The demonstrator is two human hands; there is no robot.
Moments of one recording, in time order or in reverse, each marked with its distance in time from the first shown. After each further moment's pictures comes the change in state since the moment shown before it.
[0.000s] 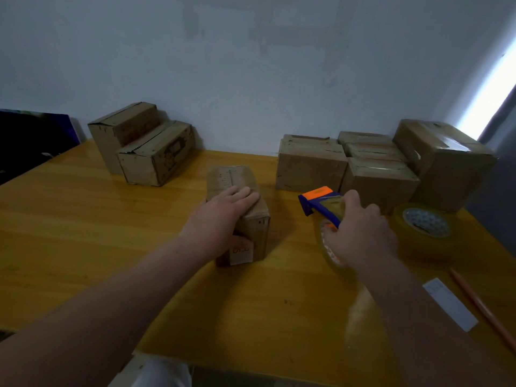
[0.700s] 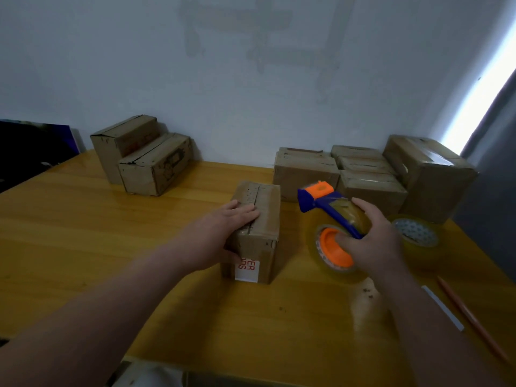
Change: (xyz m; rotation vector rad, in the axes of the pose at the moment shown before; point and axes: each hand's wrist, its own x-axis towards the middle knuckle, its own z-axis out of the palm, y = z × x) left_hand -0.011 -0.009 -0.006 -0.114 -0.072 0.128; right_hand -0.001 0.038 -0.004 0.590 0.129 -0.123
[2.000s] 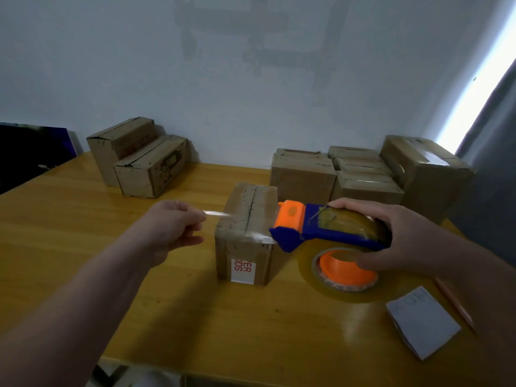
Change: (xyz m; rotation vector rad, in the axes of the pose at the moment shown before) left_hand -0.027 -0.001 -0.041 -1.226 0.253 -0.656; right_hand 0.011 -0.026 -0.078 -0.083 -0.756 -0.319
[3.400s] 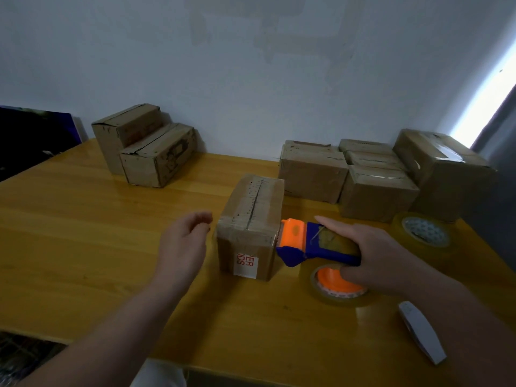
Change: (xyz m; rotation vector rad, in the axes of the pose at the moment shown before) left_hand 0.004 -0.062 0.023 0.123 0.312 0.286; right_hand 0.035 0.026 0.055 -0.315 0.054 0.106
